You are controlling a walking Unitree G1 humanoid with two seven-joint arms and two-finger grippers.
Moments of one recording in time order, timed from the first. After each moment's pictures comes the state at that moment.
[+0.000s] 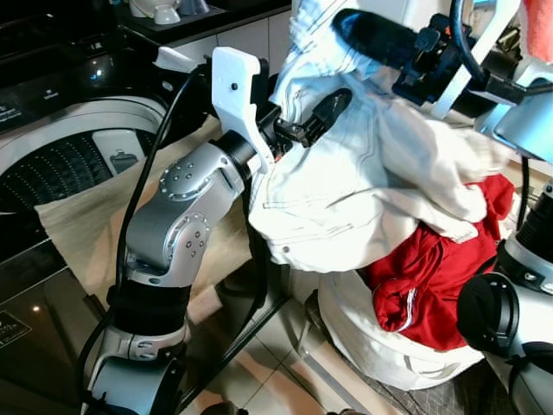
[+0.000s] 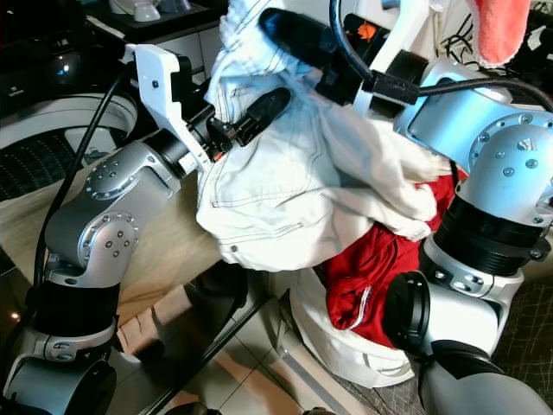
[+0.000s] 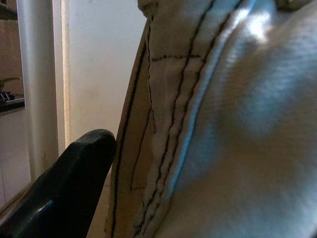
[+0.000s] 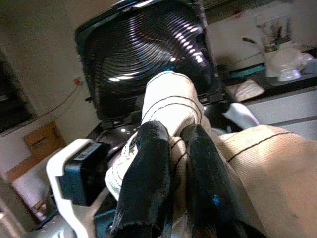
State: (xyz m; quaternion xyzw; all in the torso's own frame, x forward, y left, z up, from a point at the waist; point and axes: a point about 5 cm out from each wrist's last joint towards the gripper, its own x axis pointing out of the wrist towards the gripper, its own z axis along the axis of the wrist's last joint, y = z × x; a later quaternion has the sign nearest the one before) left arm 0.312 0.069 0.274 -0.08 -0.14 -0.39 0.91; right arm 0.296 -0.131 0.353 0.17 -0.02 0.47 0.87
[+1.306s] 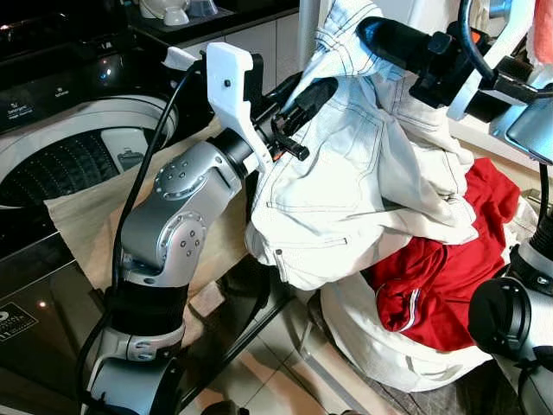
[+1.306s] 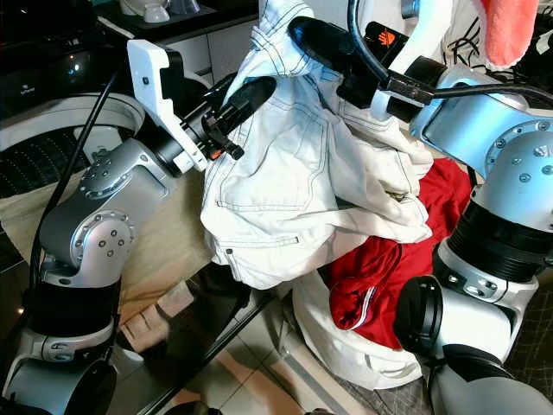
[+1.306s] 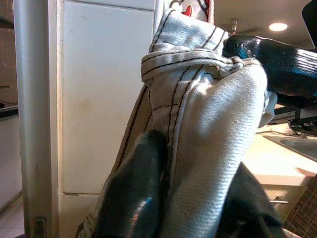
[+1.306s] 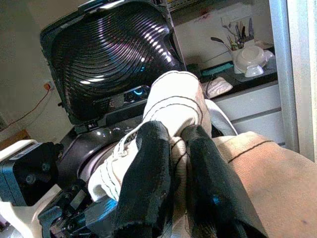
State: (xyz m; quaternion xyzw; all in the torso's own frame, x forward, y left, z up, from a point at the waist) left arm 0.309 0.072 0.279 -0.09 -0.15 -0.40 0.90; right arm 0.302 -0.151 0.348 0.18 -0.01 0.40 0.90
